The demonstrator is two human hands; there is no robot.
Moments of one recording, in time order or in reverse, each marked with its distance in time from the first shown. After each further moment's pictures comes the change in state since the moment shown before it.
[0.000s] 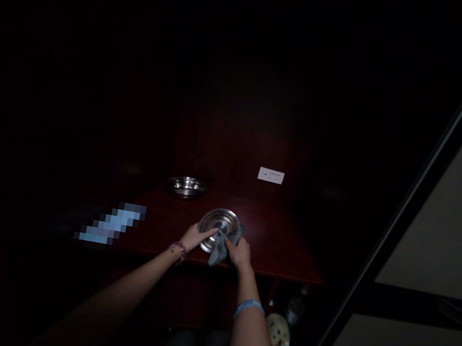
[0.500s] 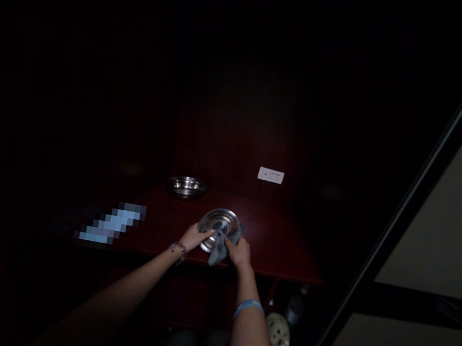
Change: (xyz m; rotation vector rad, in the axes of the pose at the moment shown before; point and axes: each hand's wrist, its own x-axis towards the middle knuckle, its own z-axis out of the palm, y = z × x) left_hand -0.003 0.007 -0.001 0.068 0.021 -0.020; right_hand -0.003 -0.005 -0.001 -0.039 0.014 0.006
